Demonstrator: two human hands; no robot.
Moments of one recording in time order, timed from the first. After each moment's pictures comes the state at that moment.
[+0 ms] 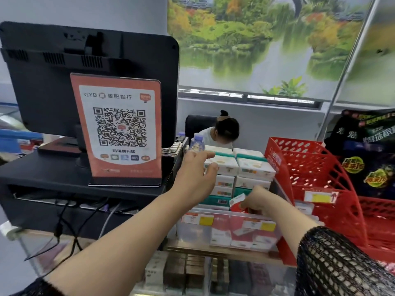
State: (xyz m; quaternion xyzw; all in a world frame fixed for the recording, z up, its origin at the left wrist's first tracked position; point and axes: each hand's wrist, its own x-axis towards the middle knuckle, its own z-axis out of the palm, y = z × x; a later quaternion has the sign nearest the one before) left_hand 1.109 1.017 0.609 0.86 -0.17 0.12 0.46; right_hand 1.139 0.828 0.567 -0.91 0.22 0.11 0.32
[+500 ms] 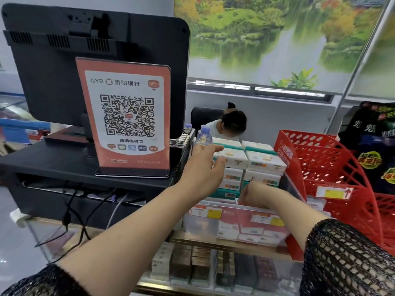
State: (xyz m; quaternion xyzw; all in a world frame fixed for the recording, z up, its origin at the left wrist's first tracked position) left_hand 1.112 1.020 0.605 0.86 -0.17 0.11 0.47; right_hand 1.156 0.842 0.559 -0.98 0.07 0.20 0.03
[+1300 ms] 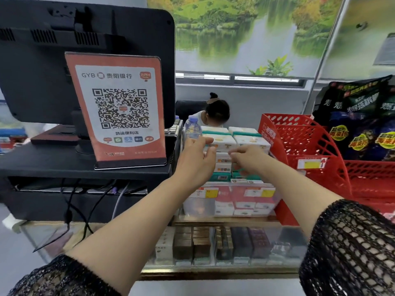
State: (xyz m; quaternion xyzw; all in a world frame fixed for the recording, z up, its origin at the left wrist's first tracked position) left_hand 1.099 1.029 0.593 0.86 -0.19 0.11 0.47; right_hand 1.102 0.864 0.603 -0.88 0.11 -0.02 0.46
